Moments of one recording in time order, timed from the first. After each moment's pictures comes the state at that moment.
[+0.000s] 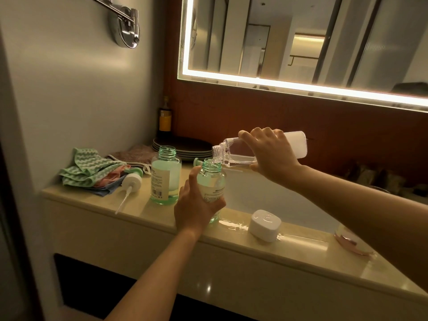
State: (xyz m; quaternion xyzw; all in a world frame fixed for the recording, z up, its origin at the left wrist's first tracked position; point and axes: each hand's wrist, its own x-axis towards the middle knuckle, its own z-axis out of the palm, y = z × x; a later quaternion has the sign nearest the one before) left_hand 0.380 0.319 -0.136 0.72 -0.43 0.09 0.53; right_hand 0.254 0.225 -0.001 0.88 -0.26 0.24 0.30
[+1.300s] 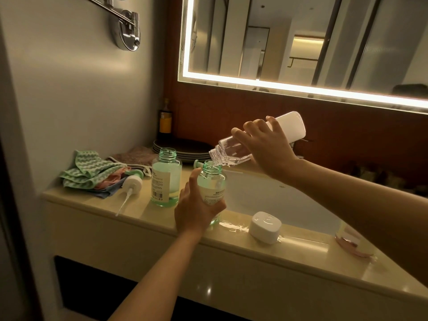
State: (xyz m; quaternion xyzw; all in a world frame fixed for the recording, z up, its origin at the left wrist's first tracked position) left_hand 0.381 0.318 -0.137 0.72 -0.43 0.10 0.54; right_hand 0.264 0.222 0.010 0.84 -0.21 0.27 0.43
